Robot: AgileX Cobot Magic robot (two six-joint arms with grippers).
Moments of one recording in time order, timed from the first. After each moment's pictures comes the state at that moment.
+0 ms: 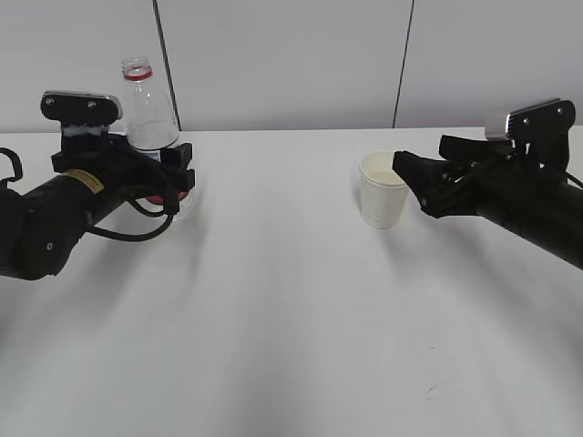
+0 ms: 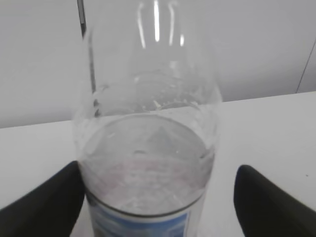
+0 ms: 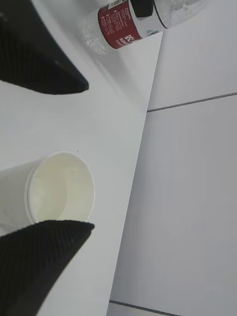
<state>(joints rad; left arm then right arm) -0.32 1.99 -0.86 -0.04 -0.87 0.00 0.06 1.84 -0.65 -0.48 -1.02 0.26</state>
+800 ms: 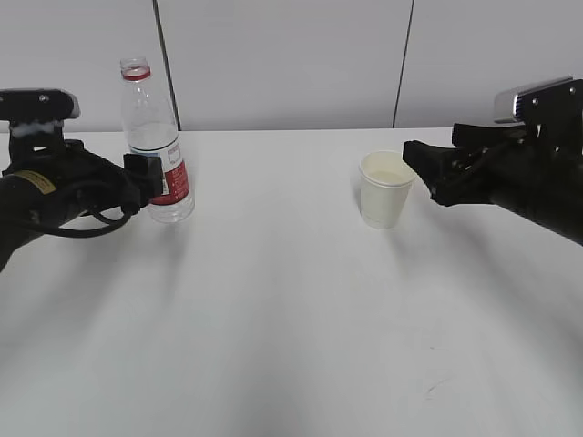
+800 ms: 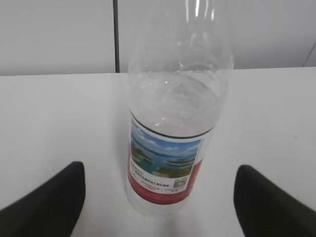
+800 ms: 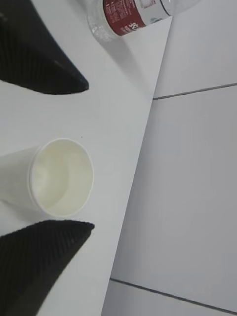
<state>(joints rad) -0.32 1.76 -0.70 -0.14 -0.66 0.01 0.06 1.74 -0.65 -0.48 -0.88 0.26</state>
